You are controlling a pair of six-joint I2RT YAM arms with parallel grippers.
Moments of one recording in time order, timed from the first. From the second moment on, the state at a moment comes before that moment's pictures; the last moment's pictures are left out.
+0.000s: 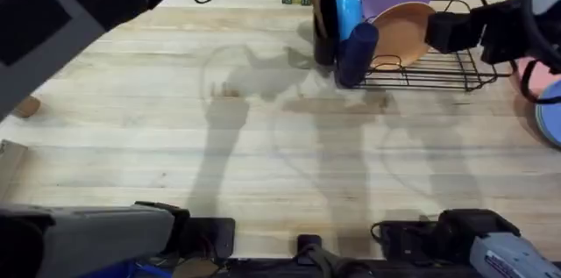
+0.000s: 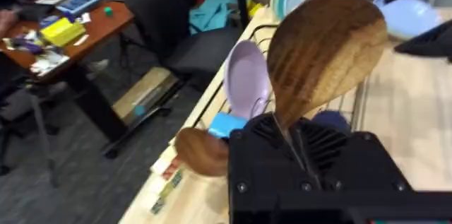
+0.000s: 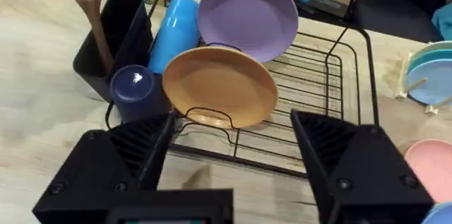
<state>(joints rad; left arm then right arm) -0.17 1.50 1.26 -0.02 0.93 0.40 0.00 0.88 0.95 -0.55 -0.05 -0.19</state>
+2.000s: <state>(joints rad) -0.35 1.71 1.26 -0.18 0.61 0.22 0.00 0.88 0.95 -0.55 -0.05 -0.19</state>
